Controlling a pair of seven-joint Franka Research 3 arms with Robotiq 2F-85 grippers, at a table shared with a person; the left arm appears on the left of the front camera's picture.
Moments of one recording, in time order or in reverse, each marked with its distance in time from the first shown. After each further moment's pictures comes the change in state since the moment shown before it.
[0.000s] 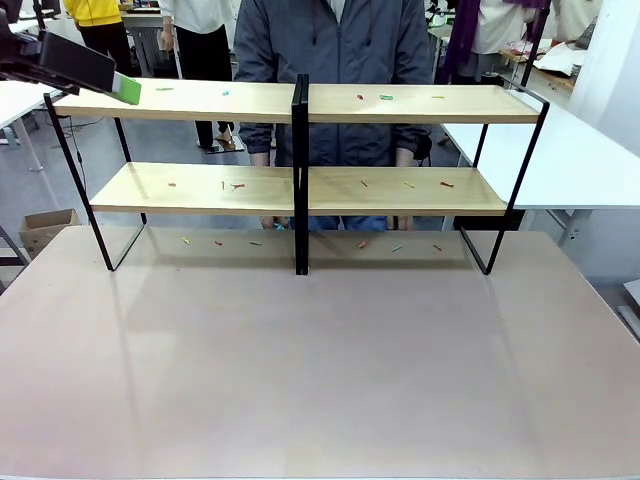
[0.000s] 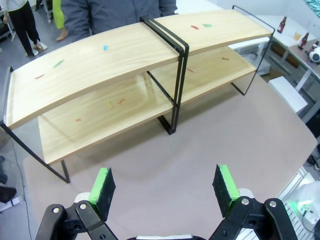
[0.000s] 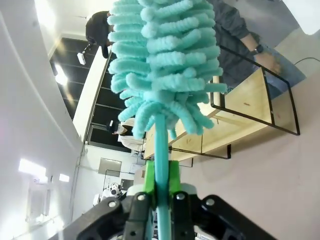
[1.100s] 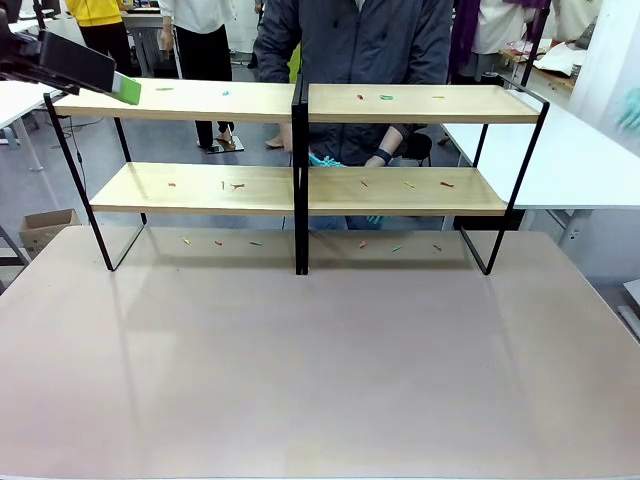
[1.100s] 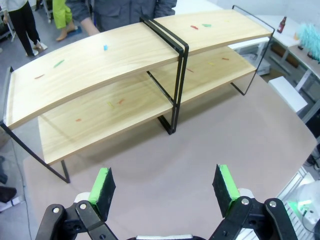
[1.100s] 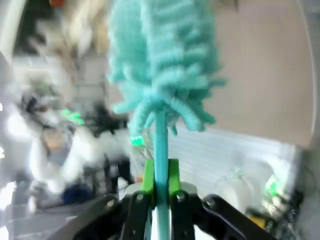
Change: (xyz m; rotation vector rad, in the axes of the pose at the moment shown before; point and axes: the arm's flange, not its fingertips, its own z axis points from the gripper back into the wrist) left arm 0.000 0.000 0.000 0.000 0.000 0.000; right arm -0.125 -0.012 0.085 -0.396 0.595 0.139
